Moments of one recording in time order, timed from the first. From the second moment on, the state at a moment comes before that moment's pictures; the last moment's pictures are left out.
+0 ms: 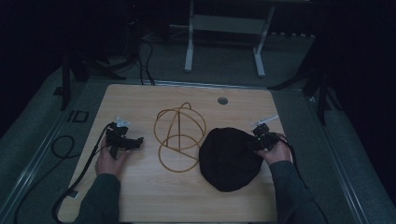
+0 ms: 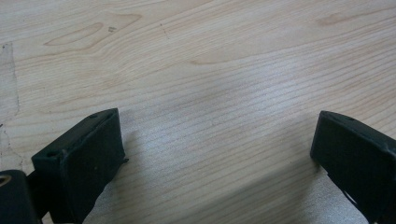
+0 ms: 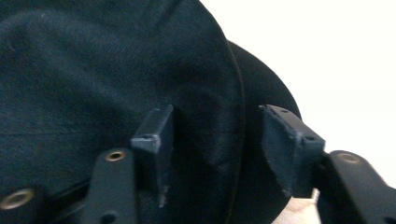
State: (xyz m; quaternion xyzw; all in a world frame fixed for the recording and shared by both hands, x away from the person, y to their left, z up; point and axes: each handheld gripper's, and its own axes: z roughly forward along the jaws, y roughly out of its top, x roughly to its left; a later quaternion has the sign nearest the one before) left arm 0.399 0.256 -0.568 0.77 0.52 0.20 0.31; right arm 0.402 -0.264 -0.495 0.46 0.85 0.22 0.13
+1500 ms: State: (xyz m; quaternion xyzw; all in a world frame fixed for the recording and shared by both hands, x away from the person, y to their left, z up) left arm 0.399 0.256 -0.568 0.77 0.52 0.20 0.31; right arm 0.421 -0.271 -0.477 0.50 0.84 0.18 0.09
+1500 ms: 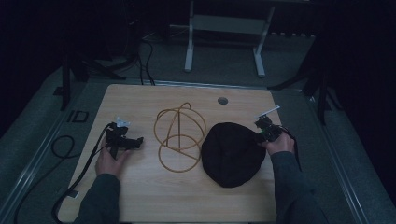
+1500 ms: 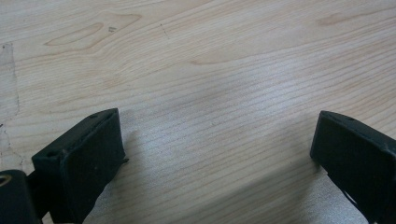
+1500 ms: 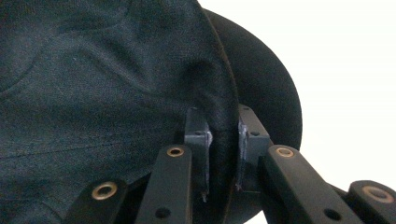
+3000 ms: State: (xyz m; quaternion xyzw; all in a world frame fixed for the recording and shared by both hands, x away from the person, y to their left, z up) left arm 0.399 0.256 -0.568 0.77 0.52 0.20 0.31; right arm 0.425 -0.286 -0.430 0.50 0.83 0.23 0.06
